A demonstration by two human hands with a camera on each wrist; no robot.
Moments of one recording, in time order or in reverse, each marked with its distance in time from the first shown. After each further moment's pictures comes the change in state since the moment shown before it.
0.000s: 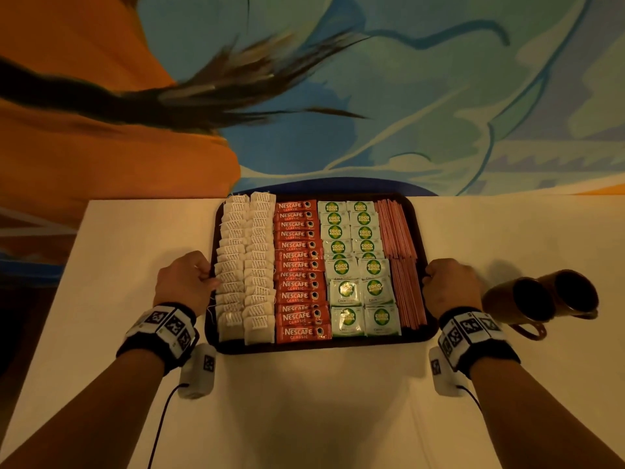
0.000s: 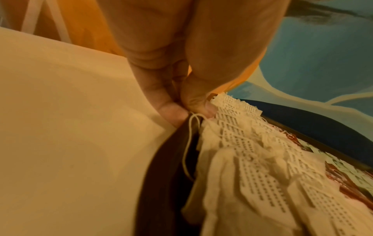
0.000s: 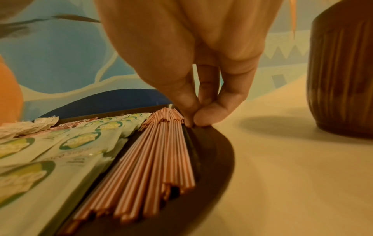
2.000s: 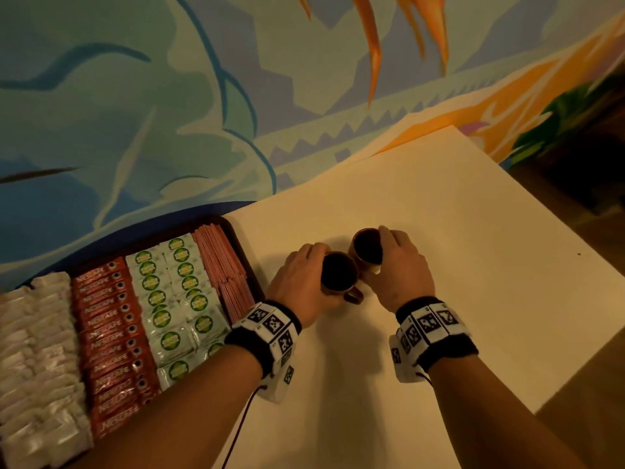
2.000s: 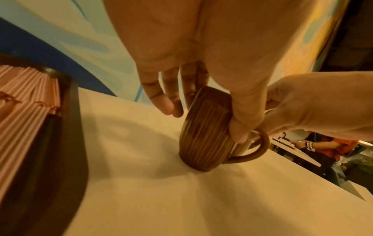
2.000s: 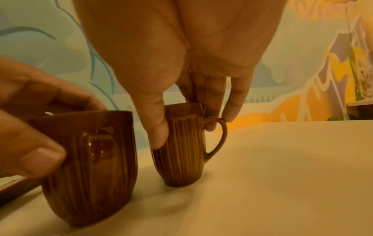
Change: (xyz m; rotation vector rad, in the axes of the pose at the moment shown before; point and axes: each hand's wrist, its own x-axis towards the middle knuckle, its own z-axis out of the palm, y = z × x) left_hand -0.169 0.342 0.228 0.155 -0.495 0.945; right_hand 0.008 0.205 -0.064 0.142 0.210 0.078
